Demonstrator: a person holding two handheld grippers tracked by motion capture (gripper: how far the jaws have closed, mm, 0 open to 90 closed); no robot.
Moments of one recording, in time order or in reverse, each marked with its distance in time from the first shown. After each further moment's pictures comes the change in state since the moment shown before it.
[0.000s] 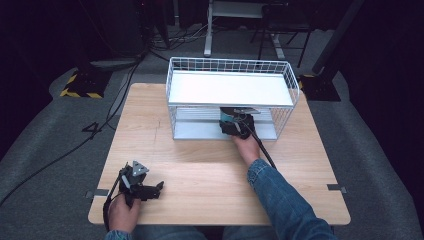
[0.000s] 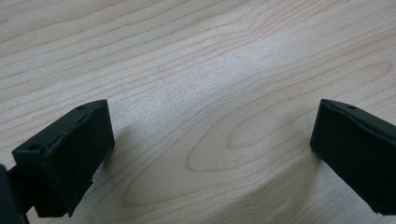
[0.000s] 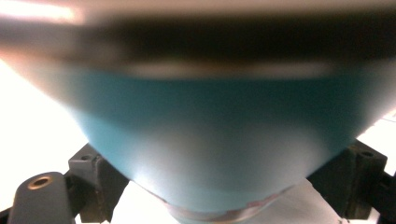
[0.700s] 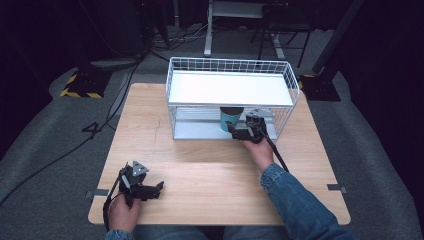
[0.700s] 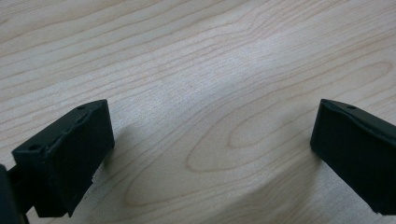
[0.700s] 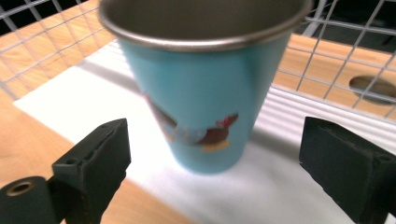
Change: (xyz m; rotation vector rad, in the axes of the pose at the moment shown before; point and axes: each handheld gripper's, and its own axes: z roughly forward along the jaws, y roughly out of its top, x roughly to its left) left arm 0.000 0.000 0.000 0.000 -0.002 -0.002; right arm -0.013 -0.001 -0.053 -0.001 0.081 -0.019
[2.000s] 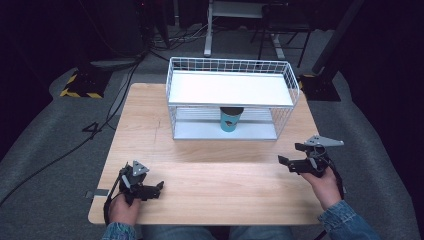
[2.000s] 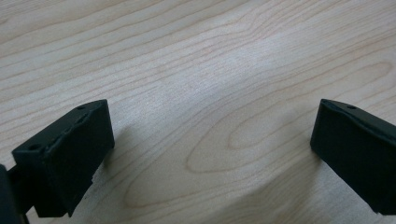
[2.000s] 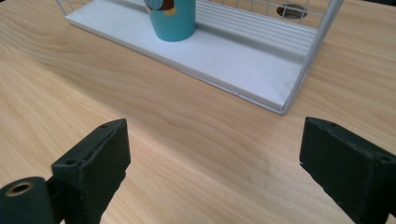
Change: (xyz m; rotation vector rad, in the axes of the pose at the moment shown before) left arm 0.000 0.001 0.001 0.001 -0.003 0.001; right arm -0.058 -0.063 -0.173 0.102 0.043 -0.009
